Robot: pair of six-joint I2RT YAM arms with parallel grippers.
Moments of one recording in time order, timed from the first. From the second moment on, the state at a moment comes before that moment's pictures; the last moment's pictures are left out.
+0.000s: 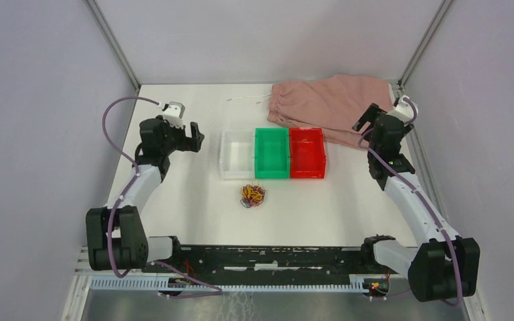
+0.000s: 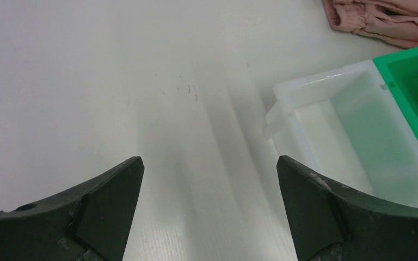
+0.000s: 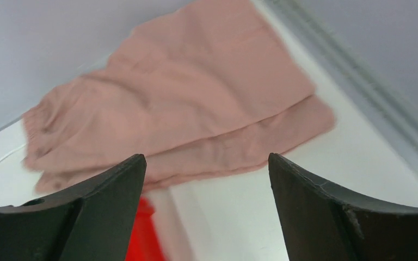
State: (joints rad) left arm 0.04 1.30 0.68 0.27 0.32 0.08; right arm 0.11 1.11 0.77 0.06 0.53 0.38
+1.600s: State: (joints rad) left arm -0.16 1.48 0.84 -0.18 0.35 0.23; right arm 1.02 1.35 0.84 -0.14 0.11 0.54
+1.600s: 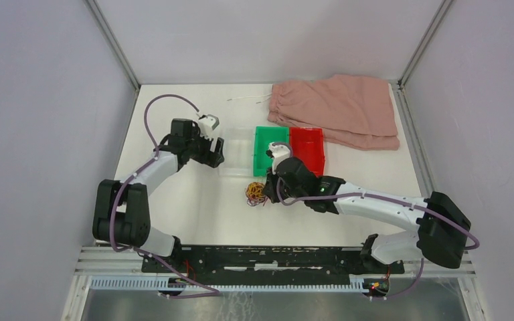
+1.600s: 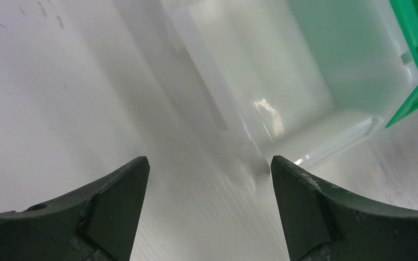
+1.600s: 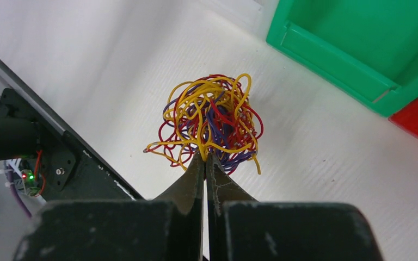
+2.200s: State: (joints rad) left arm -0.23 1.04 0.96 -0.77 0.75 0.55; right arm 1.02 1.32 0.86 -0.19 -0.05 0.49
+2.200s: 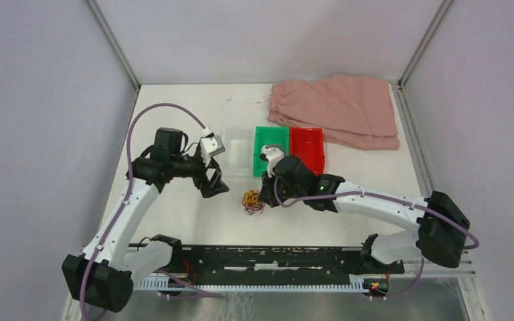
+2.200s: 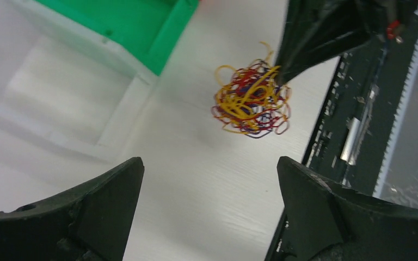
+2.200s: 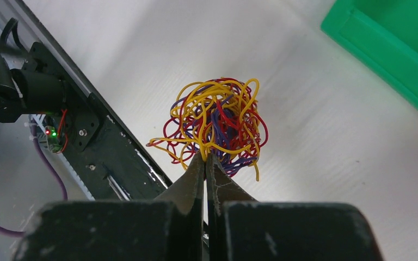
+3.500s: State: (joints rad) left arm -0.41 1.04 0.86 -0.72 0.80 0.55; right arm 1.05 1.22 0.79 0.04 -0.08 0.64
